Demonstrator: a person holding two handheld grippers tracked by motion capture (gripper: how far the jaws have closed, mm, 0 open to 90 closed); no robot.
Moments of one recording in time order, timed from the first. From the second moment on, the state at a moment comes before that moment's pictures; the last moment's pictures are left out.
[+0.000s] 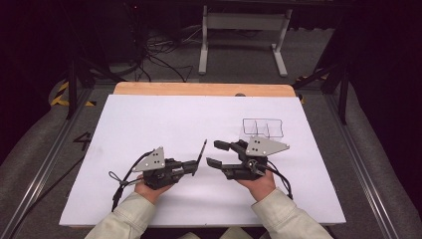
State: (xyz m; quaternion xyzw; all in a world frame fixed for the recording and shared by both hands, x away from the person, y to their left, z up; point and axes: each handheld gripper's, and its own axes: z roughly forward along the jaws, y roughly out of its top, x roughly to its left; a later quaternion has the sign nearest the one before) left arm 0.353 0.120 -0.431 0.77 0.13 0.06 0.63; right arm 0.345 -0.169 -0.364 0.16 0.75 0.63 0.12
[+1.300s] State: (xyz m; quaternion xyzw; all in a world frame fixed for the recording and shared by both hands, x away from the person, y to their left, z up) left arm 0.348 0.107 -0.434 0.77 0.10 0.06 0.62; right arm 0.348 -0.161 -0.371 0.17 0.75 0.64 0.06
